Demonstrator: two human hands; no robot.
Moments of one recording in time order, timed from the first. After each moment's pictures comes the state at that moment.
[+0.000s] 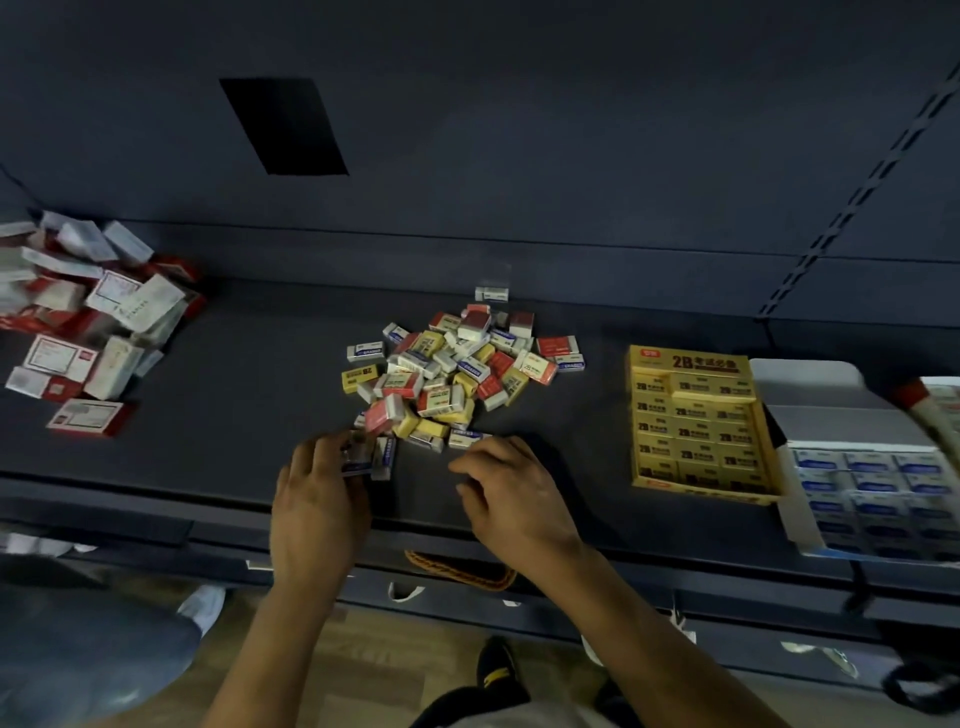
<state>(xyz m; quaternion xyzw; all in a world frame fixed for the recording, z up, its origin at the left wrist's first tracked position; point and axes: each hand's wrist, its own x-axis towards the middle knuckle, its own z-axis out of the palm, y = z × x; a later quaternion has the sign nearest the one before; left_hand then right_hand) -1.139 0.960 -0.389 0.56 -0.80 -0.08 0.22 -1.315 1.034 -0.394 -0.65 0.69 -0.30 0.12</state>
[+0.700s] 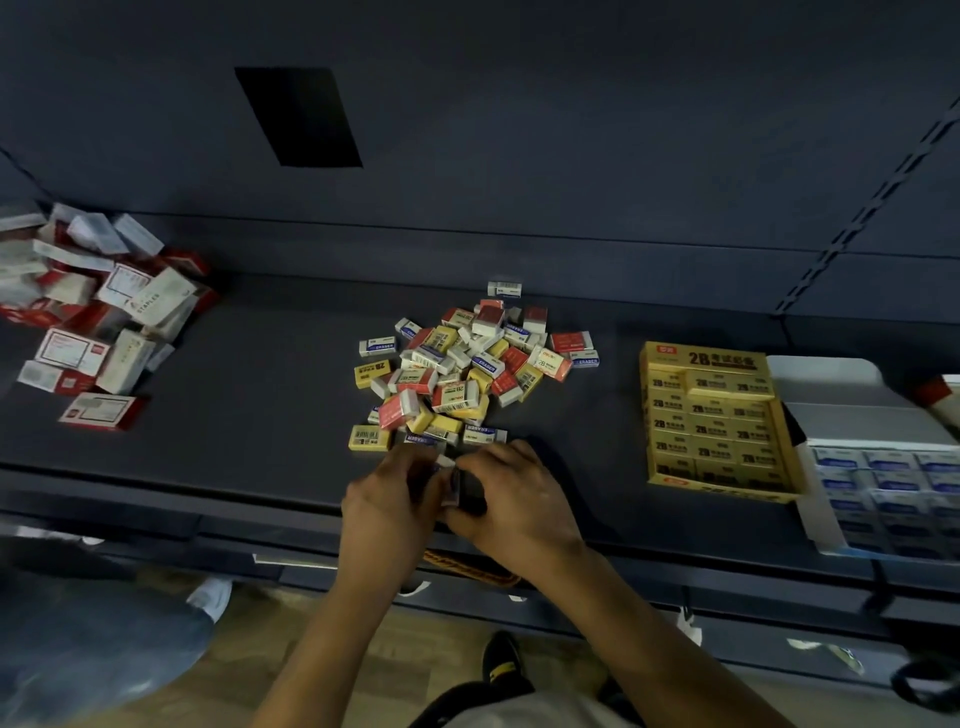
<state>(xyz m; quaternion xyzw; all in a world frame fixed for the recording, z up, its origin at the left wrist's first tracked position) -1.166 0.979 -0.380 0.48 -0.81 -0.20 0.25 -1.301 1.031 -0.389 -0.63 0.72 -0.24 0.17</state>
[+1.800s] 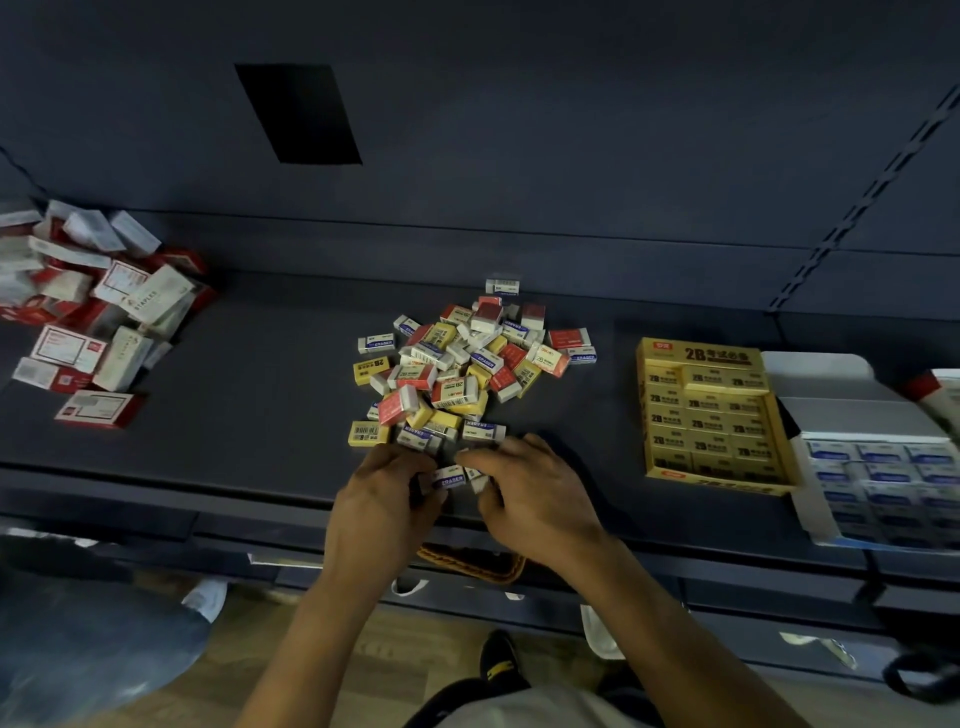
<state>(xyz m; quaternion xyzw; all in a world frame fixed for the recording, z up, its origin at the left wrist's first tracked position) -1.153 0.975 -0.384 0.47 -0.85 -0.18 0.18 -1.314 1.039 -0.374 -0.65 0.72 -0.19 0.18</state>
